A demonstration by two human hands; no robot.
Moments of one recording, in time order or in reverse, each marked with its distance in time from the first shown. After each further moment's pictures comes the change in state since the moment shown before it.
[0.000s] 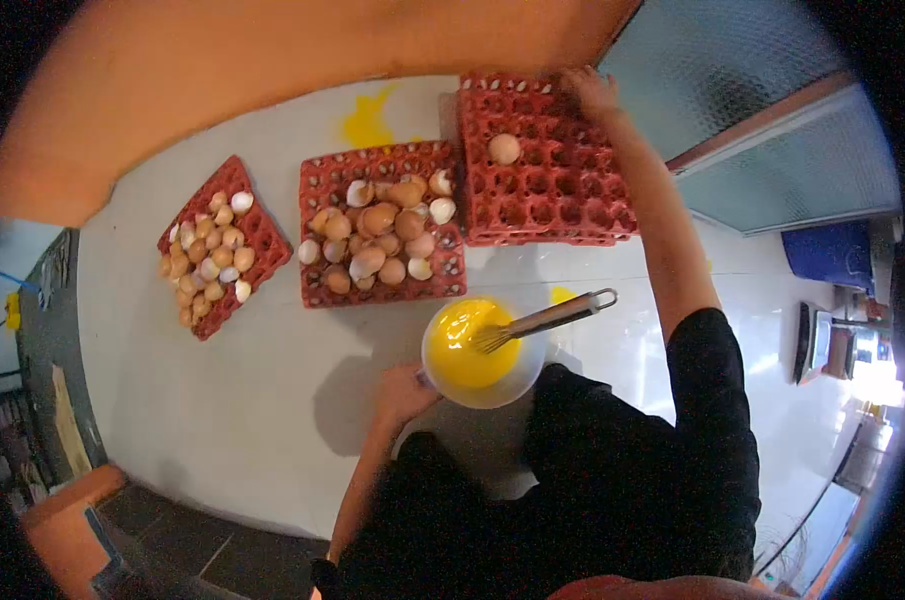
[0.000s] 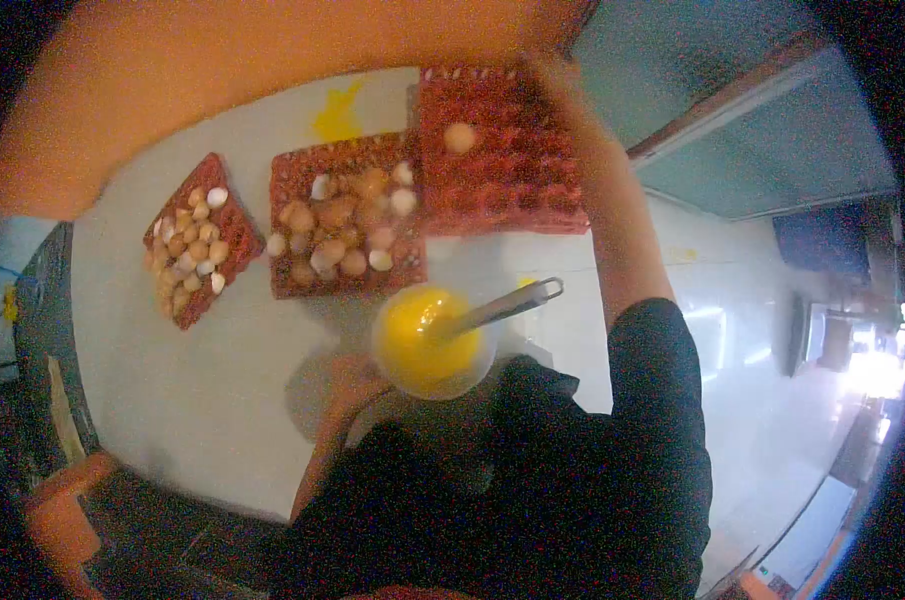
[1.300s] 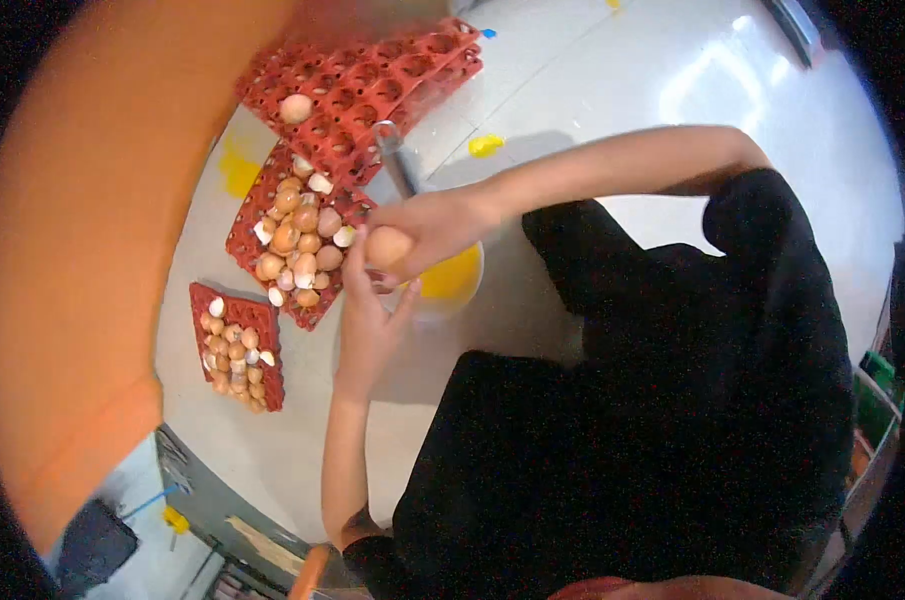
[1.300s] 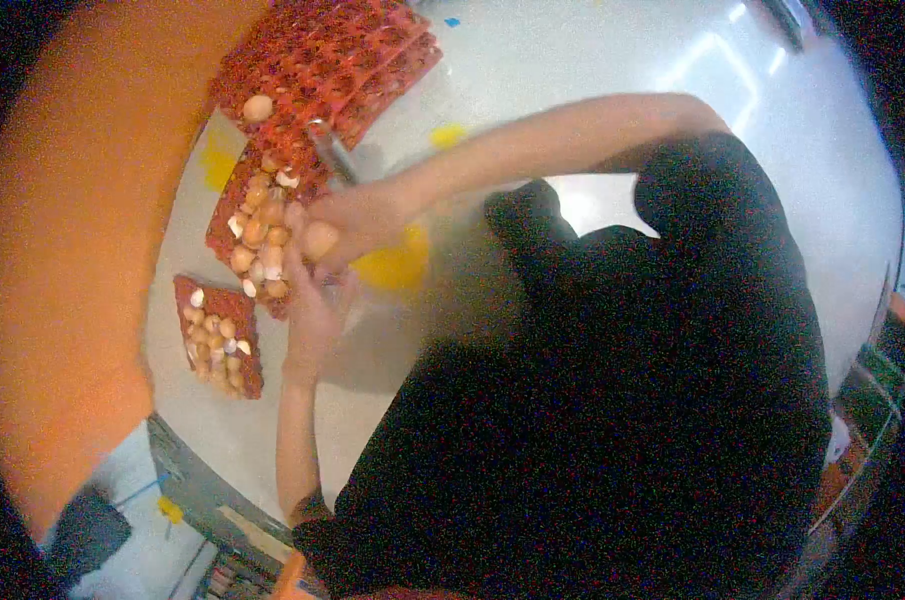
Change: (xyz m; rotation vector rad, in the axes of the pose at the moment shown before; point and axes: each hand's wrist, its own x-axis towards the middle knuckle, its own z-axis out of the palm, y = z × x) left_hand -0.007 0.120 -0.023 0.039 -0.038 0.654; right_hand -0.276 -0.201 -0.189 1.504 -0.628 -0.090
